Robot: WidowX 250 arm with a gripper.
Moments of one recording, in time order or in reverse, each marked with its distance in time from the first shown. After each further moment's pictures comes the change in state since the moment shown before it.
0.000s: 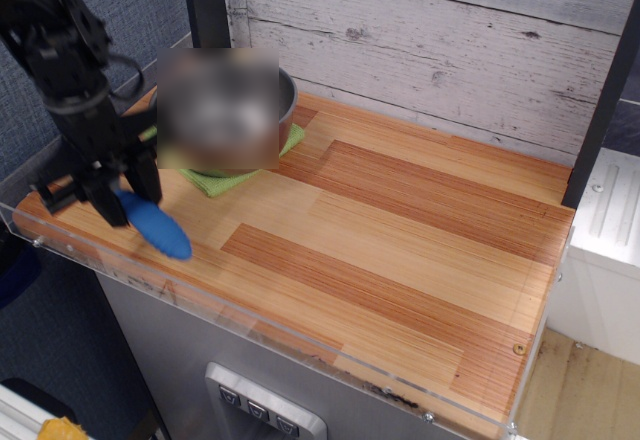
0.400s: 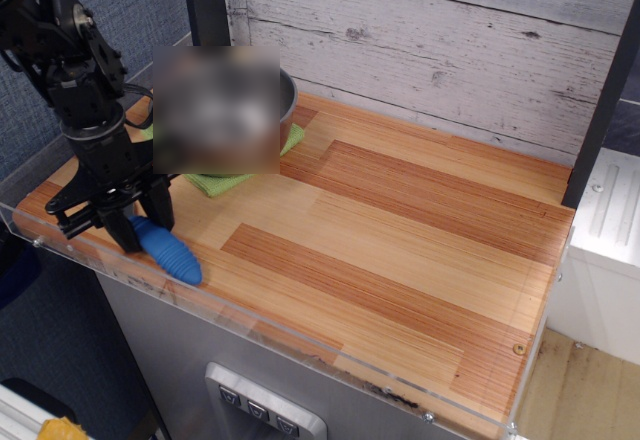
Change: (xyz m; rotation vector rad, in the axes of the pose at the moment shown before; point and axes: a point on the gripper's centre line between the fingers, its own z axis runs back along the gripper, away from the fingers) arm -0.012 0.002 -0.035 0.028 0.071 -0.031
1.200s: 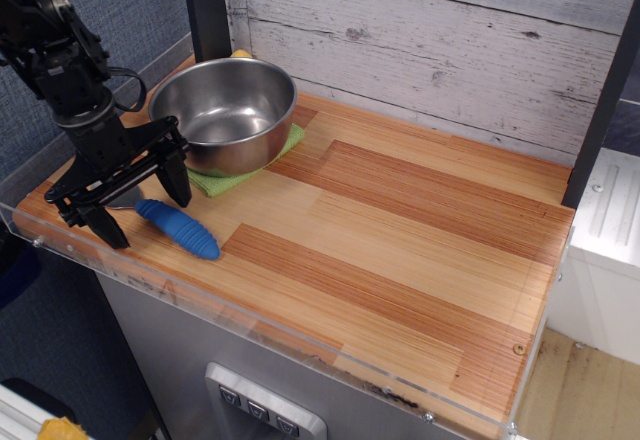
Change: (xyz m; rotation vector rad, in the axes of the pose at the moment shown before) arm 0.007 -0.007 0.004 -0.065 0.031 -0.005
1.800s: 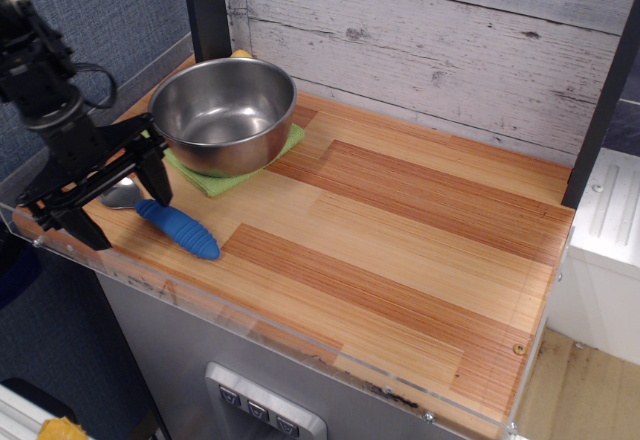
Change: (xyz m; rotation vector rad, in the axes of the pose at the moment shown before) arm -0.001 0.012 0.012 -0.030 -0.001 0.009
